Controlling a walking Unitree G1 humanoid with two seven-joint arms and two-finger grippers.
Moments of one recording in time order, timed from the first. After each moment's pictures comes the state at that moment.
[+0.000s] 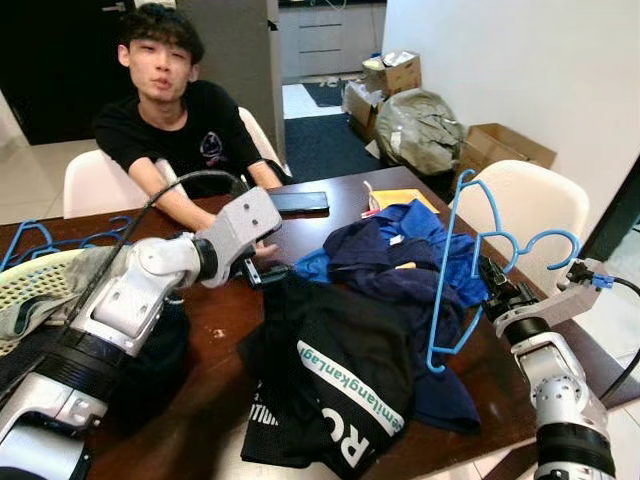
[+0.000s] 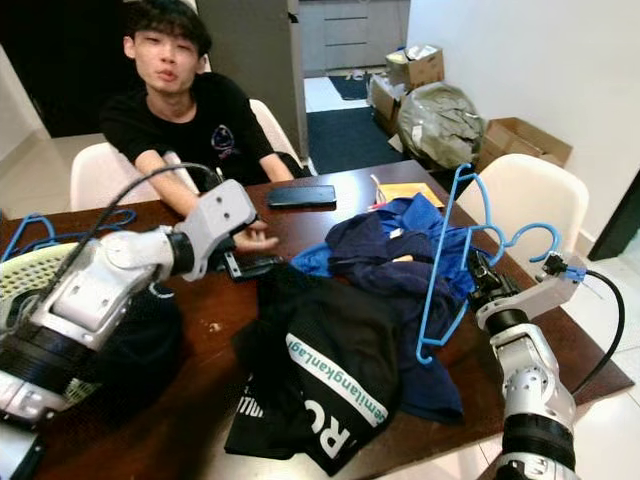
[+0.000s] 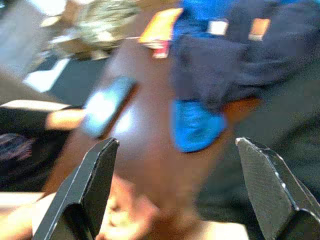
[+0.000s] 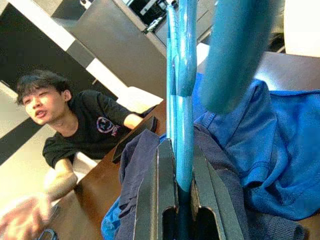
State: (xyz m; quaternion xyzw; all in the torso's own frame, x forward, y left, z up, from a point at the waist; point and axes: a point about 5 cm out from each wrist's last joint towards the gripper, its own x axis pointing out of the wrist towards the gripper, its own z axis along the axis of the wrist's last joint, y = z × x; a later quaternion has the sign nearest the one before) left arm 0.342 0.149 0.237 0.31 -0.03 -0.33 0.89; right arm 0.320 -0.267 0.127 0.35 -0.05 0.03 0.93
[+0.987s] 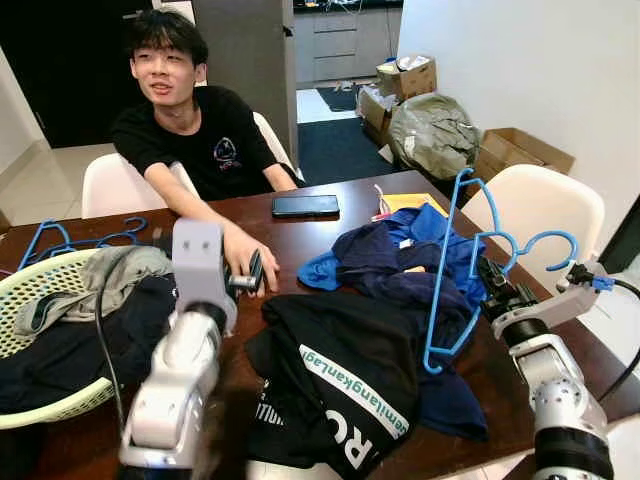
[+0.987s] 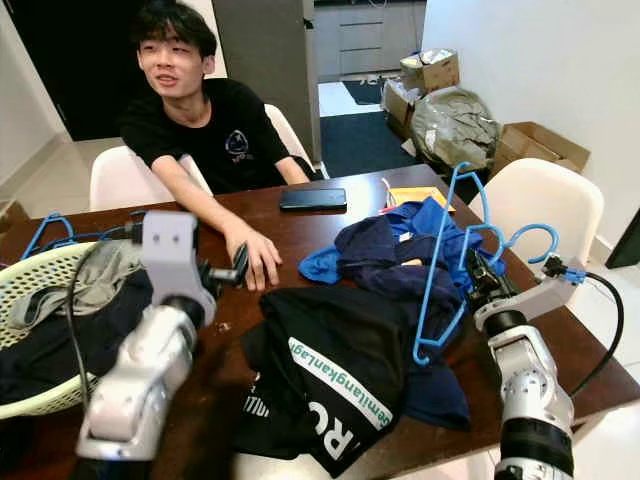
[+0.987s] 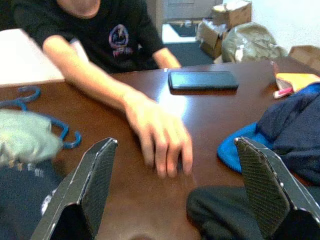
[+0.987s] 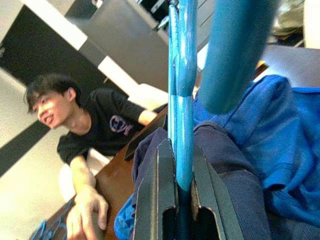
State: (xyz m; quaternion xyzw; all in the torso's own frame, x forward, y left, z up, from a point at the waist) left arm 0.291 0.140 0.163 -0.05 -0.02 0.03 1.00; right arm 0.315 -0.265 0.126 0.35 -0.06 0.04 0.93
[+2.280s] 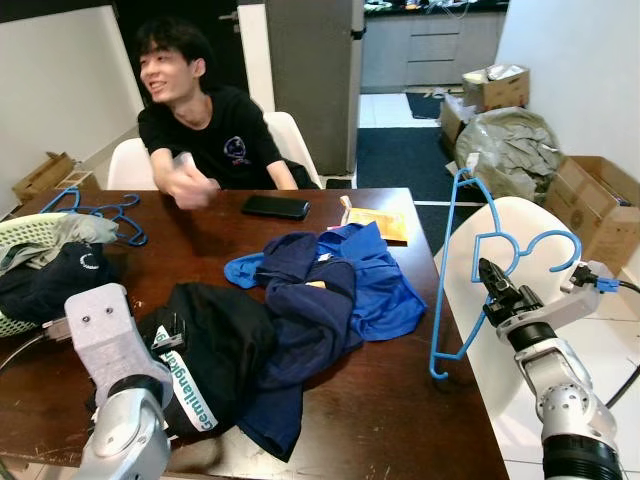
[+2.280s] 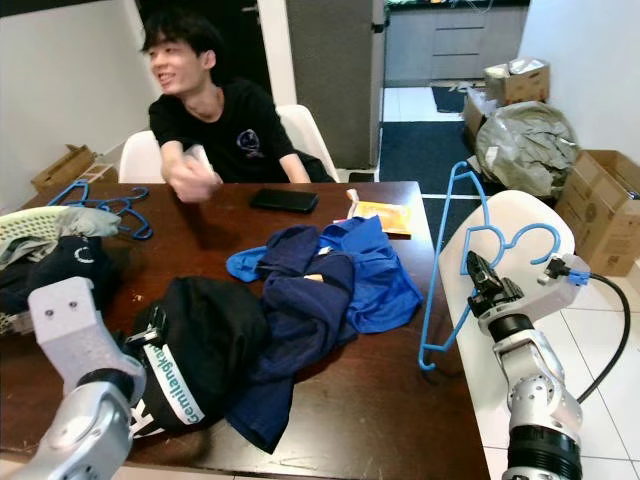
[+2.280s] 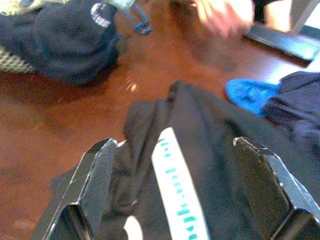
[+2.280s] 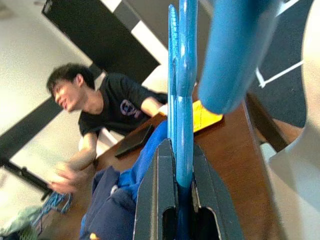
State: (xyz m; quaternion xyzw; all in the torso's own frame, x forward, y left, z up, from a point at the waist) left arm 0.212 0.187 0.151 -0.13 0.09 0.23 0.96; right arm 0.313 -0.264 0.130 0.34 -0.05 0.06 0.94
